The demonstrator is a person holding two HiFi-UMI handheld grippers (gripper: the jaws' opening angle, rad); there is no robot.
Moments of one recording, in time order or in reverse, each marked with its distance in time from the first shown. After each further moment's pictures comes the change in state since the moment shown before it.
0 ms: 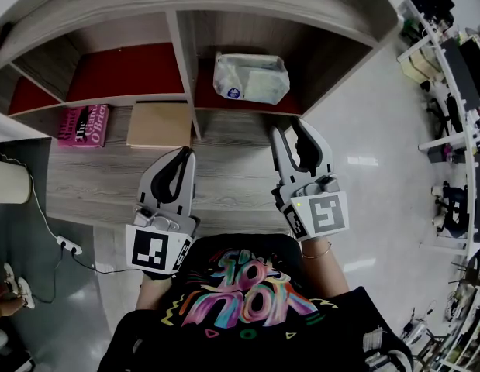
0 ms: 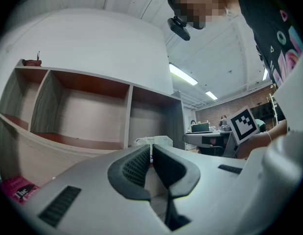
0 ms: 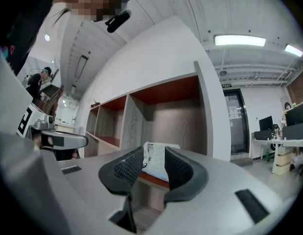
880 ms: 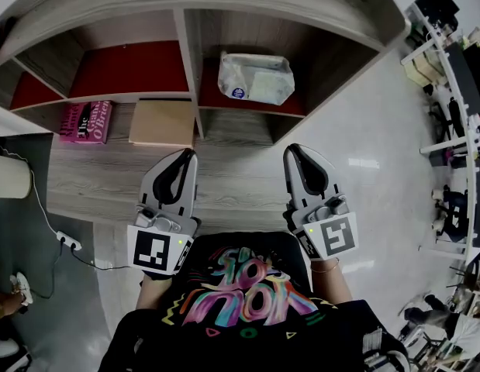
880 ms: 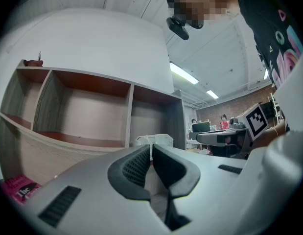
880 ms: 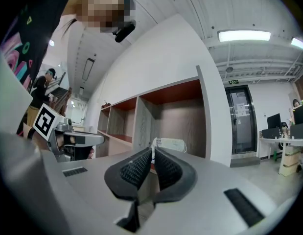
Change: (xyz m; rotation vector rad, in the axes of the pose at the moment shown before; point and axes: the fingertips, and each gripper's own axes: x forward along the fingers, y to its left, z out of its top) left arm -0.004 0.001 -0.002 0.000 0.015 0.012; right arm -0.034 0.014 0.003 0.020 0.000 0.082
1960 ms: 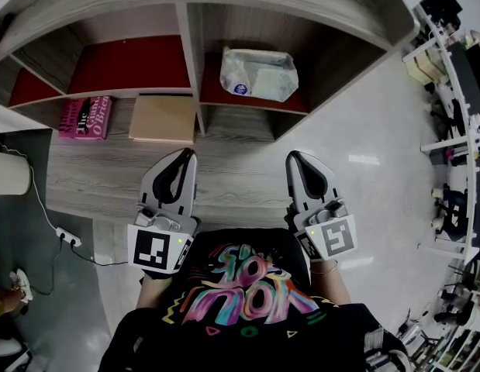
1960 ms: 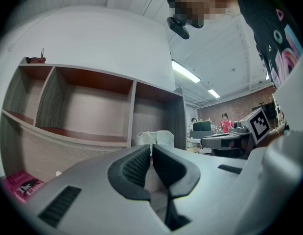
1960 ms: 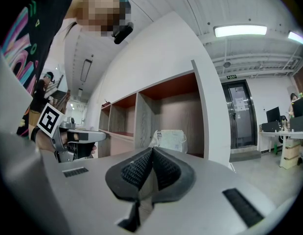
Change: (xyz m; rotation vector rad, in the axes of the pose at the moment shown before) left arm -0.003 0.003 -0.009 -0.015 0.021 0.010; right arm -0.008 0.002 -0.018 0.061 0.014 -0.001
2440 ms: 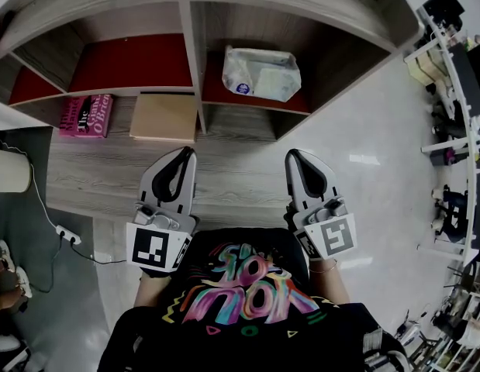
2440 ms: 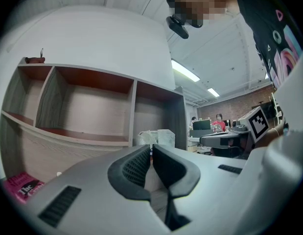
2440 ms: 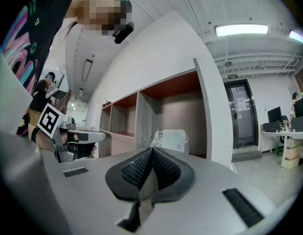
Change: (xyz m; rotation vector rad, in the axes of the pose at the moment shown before) left arm 0.000 0.004 -0.004 0.009 0.010 -0.003; right arm 0.003 0.001 -0.009 -0.022 0.014 0.022
